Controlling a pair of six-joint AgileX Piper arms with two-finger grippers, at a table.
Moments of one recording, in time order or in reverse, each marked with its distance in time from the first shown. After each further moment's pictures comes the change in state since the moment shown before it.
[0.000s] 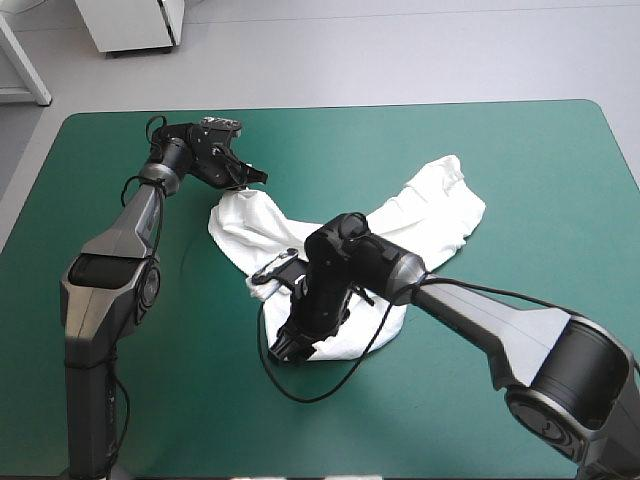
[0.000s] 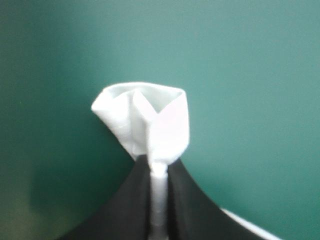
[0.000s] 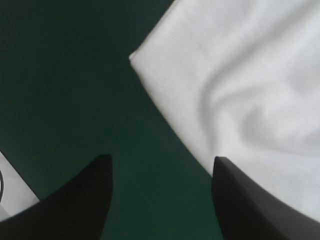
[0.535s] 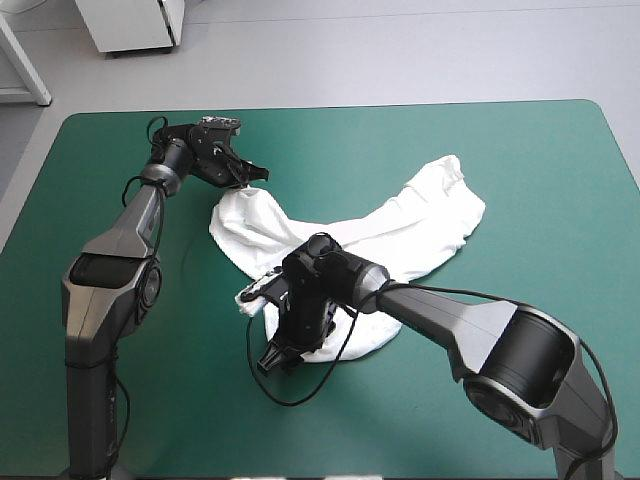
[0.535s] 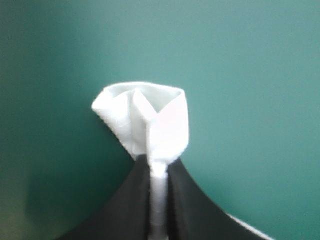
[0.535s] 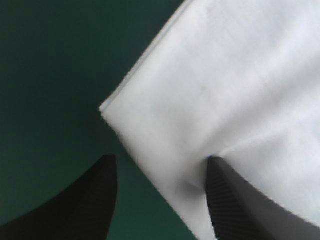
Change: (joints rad) left arm -0.002 0.004 0.000 -0.008 -0.029 -0.044; right arm 0.035 0.148 -0.009 -0.030 -0.078 0.025
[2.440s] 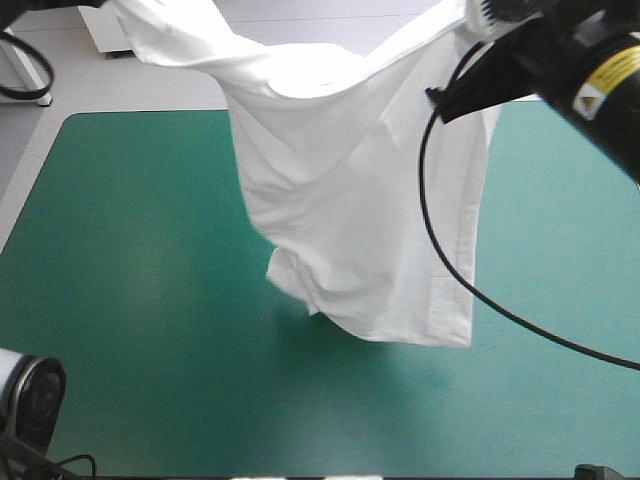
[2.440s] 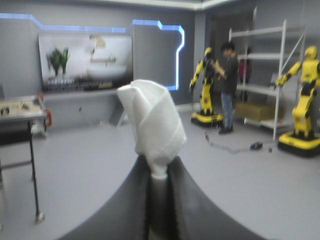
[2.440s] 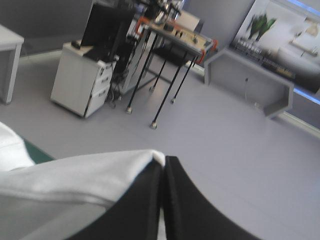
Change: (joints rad) left arm -0.003 -0.691 -0.695 -0.174 0.095 -0.018; right arm 0.025 -0.517 -0.916 -0.917 0.062 -0.048
